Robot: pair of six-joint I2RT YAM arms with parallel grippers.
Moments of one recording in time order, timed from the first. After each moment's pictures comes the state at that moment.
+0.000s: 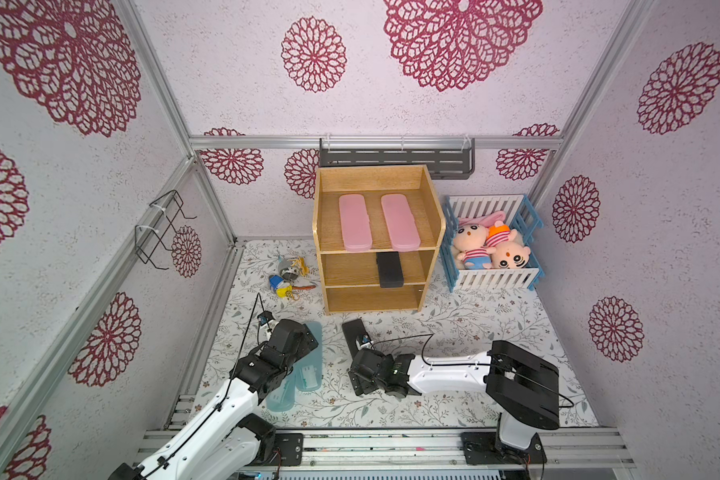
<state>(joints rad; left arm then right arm) -0.47 0.86 0.55 -0.55 -0.32 -0.96 1.17 1.76 0.95 -0.29 0.29 0.69</state>
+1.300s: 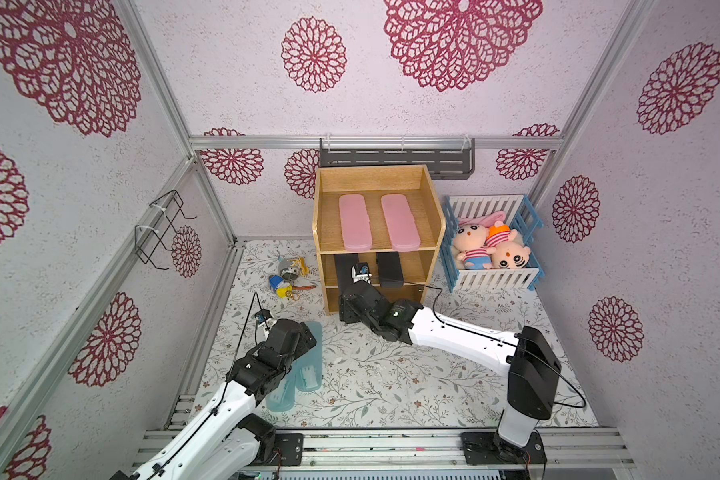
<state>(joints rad) -0.47 0.83 0.56 -0.56 -0.35 -0.94 0.97 1.80 1.52 -0.44 0.41 0.61</state>
